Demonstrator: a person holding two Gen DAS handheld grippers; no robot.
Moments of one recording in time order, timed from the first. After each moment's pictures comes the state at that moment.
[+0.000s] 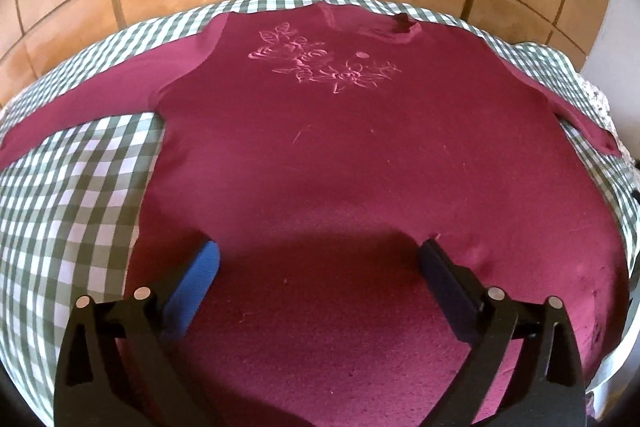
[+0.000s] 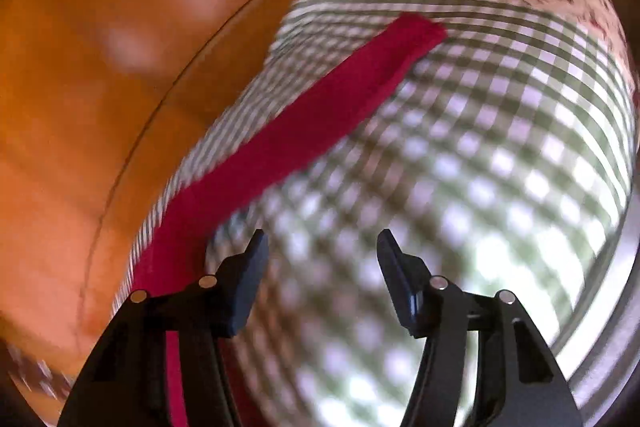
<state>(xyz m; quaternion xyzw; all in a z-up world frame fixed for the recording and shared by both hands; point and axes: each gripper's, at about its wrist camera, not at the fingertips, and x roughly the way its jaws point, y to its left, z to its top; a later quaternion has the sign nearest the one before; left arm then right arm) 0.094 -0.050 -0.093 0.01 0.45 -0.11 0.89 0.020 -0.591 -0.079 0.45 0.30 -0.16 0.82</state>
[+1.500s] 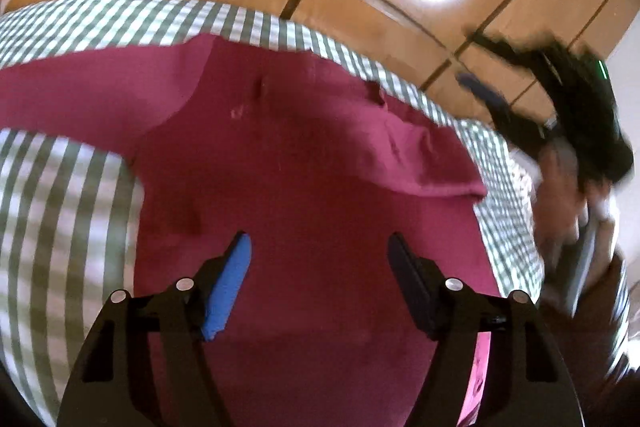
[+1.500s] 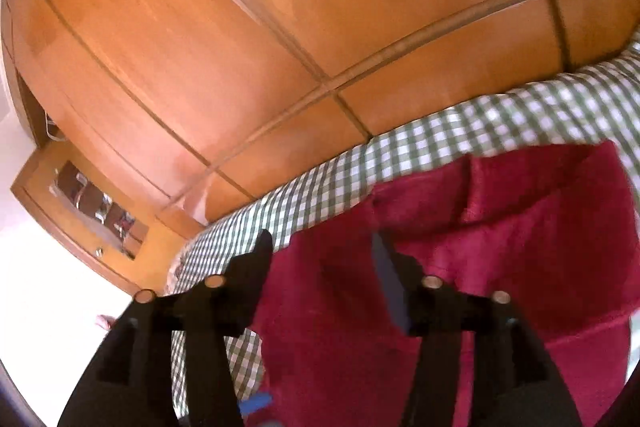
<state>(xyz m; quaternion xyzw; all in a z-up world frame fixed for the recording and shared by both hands) 0.158 -0.003 -0.046 -0.18 0.44 -0.22 0.85 0.243 -0.281 0.007 0.30 0.34 0.22 0.87</state>
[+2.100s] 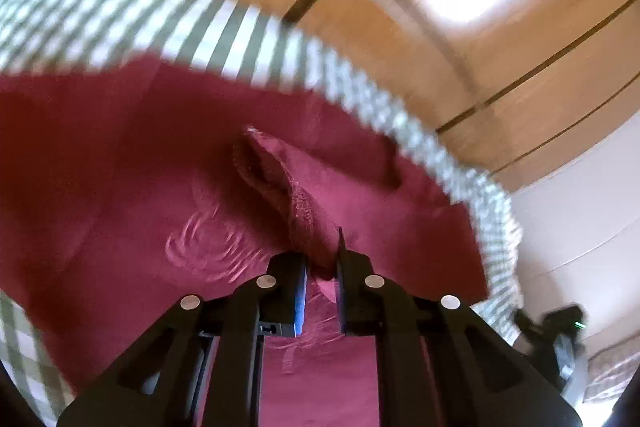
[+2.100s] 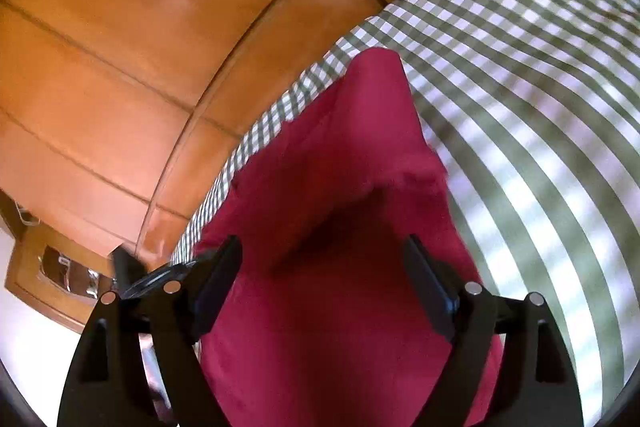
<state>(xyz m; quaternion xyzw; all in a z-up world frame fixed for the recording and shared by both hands) 0.283 -0.022 -0.049 -0.26 0.46 -0.22 0.82 0.193 -0.416 -0.076 0.41 0.36 0.09 0.83</state>
